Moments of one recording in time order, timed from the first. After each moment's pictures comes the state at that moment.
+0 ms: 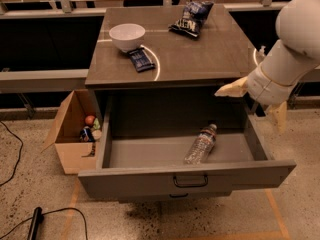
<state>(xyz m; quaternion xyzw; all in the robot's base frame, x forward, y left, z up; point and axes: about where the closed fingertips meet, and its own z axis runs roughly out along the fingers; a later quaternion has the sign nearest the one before) 0.531 -0.234 0.817 -0.93 0.36 -0.04 0.10</state>
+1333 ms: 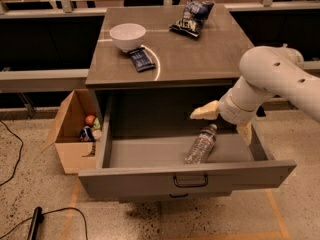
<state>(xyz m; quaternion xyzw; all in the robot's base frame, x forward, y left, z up) 0.564 -0.189 0.716 -0.97 0.20 -0.05 0.12</state>
